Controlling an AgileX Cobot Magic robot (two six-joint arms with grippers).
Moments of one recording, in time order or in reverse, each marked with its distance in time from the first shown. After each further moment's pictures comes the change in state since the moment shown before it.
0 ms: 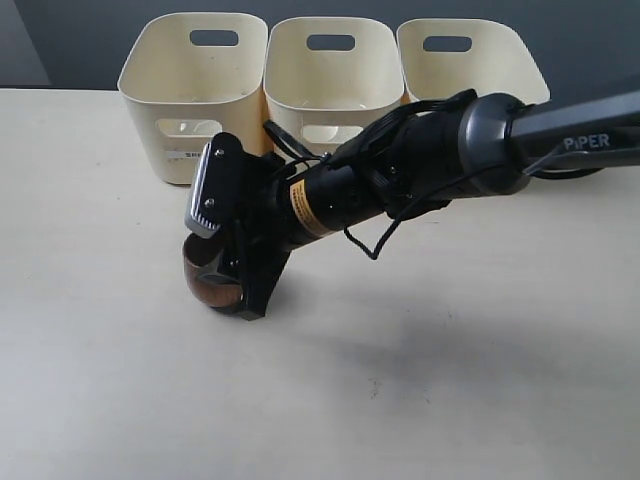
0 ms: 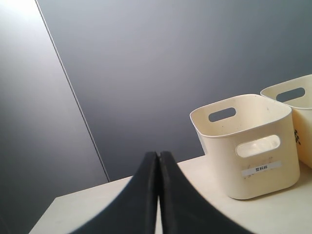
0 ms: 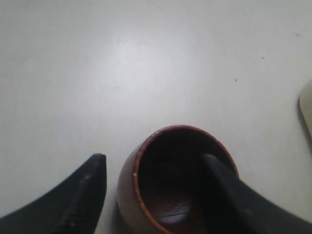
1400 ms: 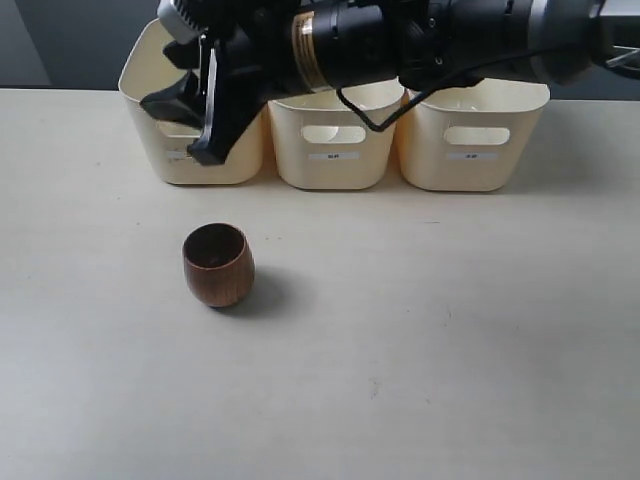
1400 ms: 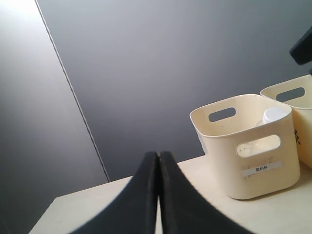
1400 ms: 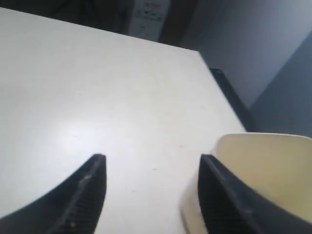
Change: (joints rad) left arm 0.000 0.000 0.000 0.000 0.000 0.000; right arm -0.070 -0.113 -0.226 0.068 -0.077 0.056
